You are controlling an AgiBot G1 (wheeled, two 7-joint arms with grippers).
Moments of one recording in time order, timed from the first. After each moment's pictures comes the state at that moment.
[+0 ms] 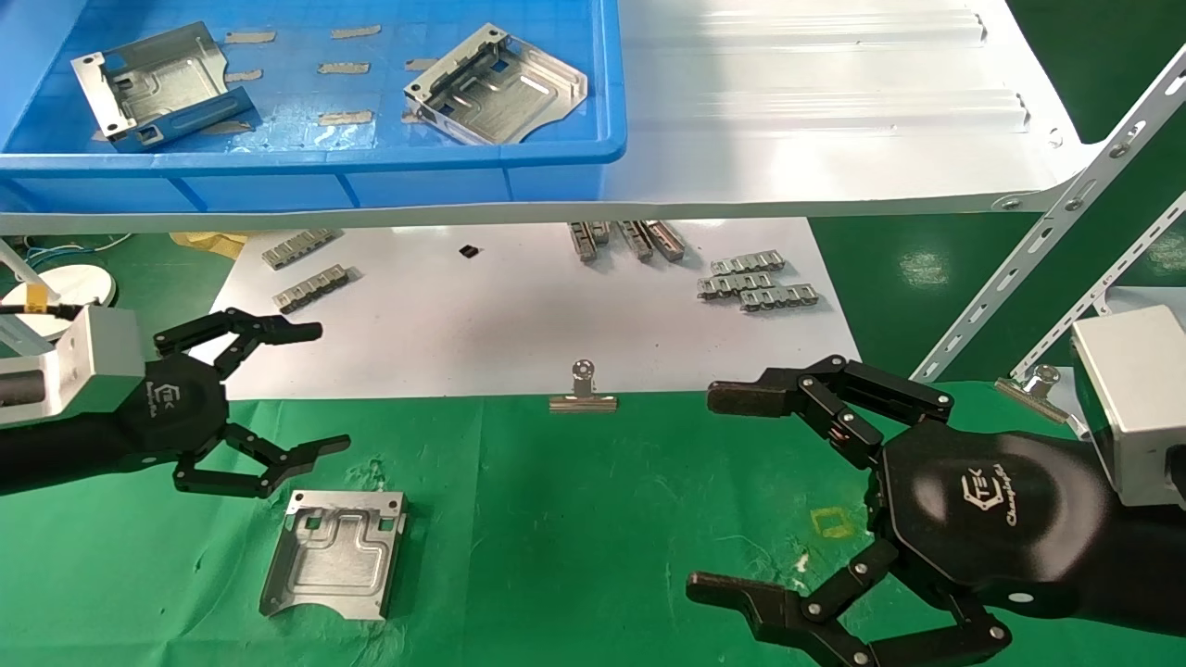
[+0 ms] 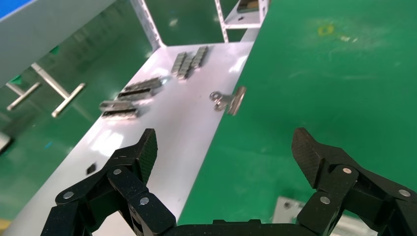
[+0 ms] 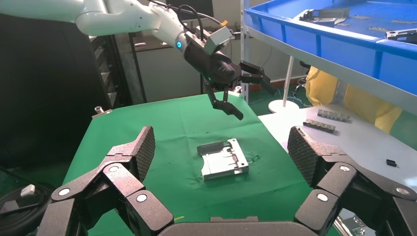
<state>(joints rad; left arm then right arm) -1.52 0.74 0.64 -0.35 0.95 1.58 0.55 1.09 -0.57 -0.38 1.25 -0.65 -1.45 0.13</state>
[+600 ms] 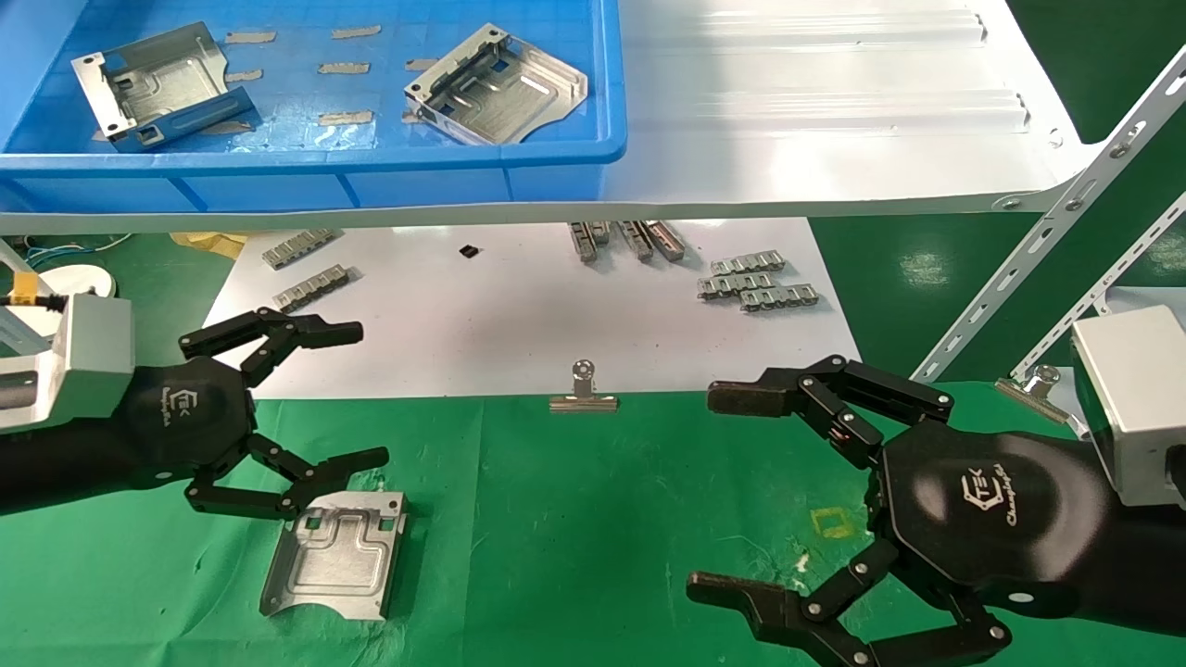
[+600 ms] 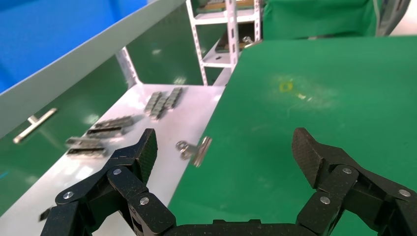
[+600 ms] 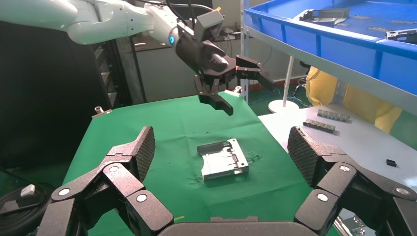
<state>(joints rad) -1.36 0.69 0.51 -0.69 0.87 1.55 0.28 1.09 -0.57 -0.38 1.25 -0.65 -1.45 0.13</state>
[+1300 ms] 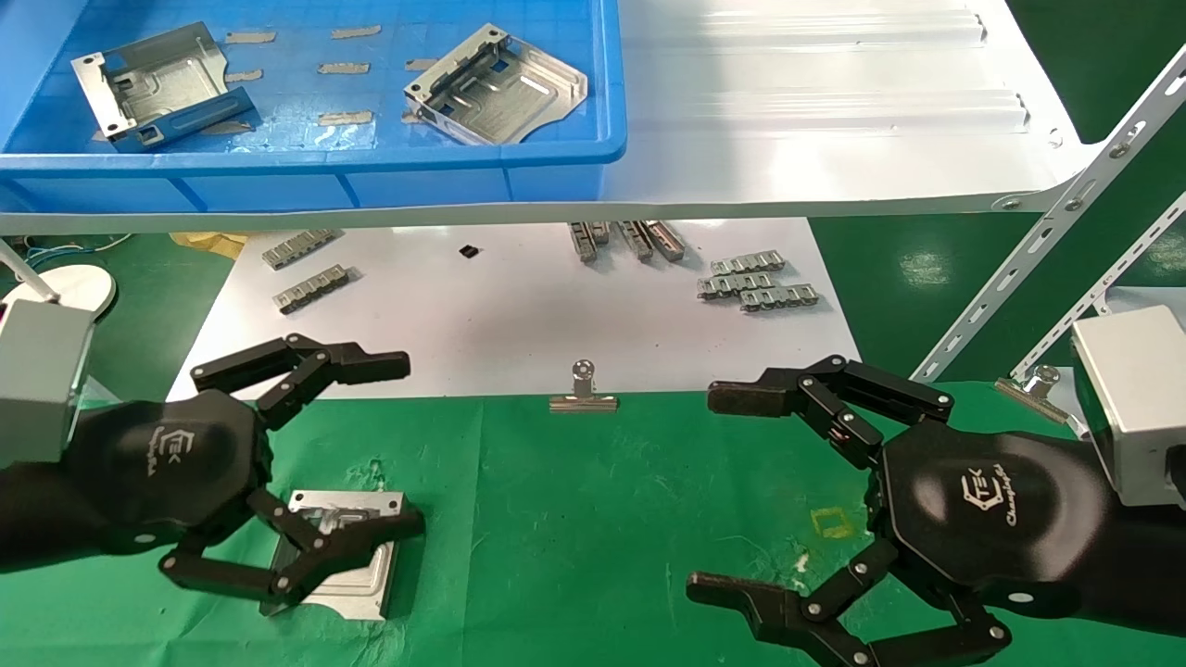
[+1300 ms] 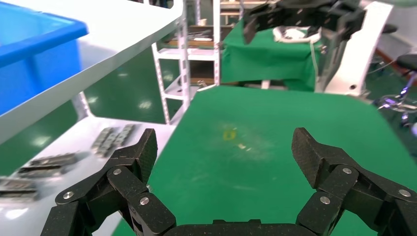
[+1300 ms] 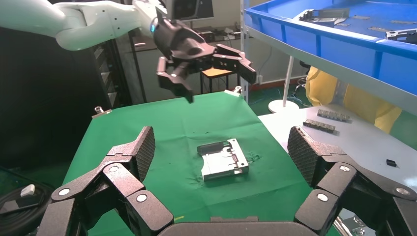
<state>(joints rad) -1.17 0.64 0.36 -1.08 0.78 1.52 -0.02 1.09 -0.57 -0.38 1.25 -0.65 -1.45 0.13</state>
